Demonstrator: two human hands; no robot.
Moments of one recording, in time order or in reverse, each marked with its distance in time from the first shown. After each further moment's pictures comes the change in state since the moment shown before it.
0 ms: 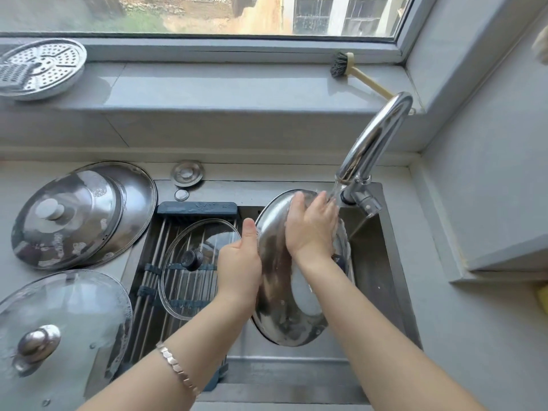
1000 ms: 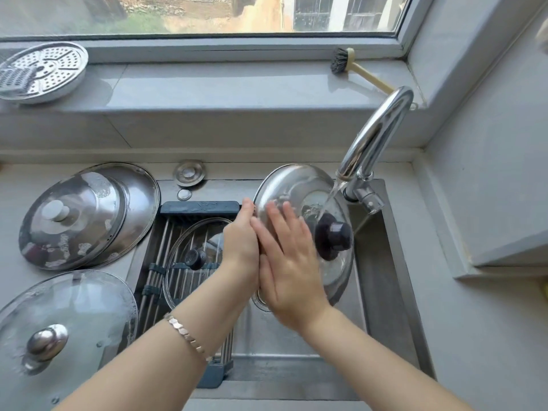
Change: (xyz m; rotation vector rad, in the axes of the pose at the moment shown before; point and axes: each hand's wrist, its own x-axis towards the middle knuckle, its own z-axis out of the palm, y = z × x) left_hand 0.005 0.032 0.008 -0.345 -0.170 -0.178; right_hand -0.046 0.041 0.020 -0.176 0.180 -0.919
